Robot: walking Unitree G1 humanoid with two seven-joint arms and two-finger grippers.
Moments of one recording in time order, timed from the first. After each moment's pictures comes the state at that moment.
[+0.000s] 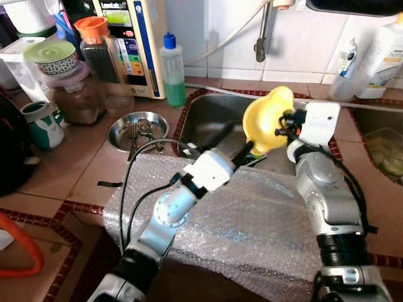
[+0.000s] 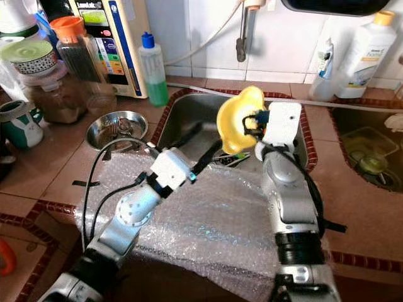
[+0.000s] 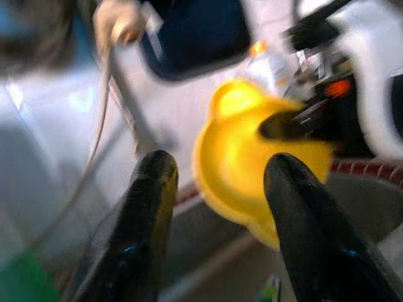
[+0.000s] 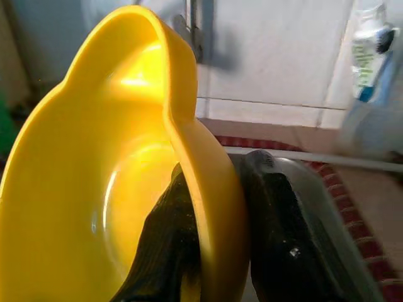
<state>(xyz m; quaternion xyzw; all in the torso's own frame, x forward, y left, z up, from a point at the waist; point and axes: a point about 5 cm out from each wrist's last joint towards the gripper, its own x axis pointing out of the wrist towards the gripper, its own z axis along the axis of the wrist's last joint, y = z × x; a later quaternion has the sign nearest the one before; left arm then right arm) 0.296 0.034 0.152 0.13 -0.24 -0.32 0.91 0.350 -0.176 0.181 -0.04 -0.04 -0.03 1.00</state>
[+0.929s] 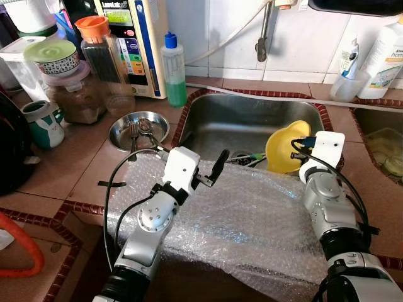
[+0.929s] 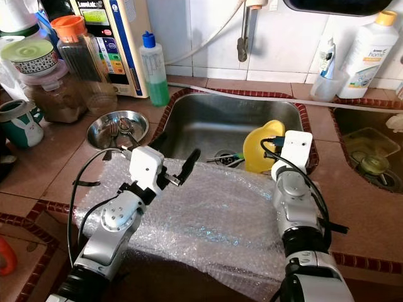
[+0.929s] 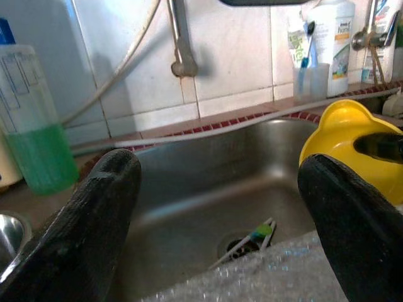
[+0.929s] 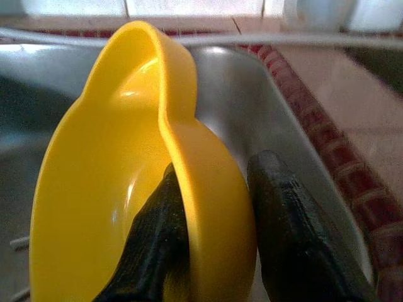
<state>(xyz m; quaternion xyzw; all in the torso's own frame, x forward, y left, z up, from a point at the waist) 0.296 0.062 0.132 0.04 -0.12 -0.27 0.96 0.355 -0.219 0.114 0.00 0.06 -0.12 0.99</state>
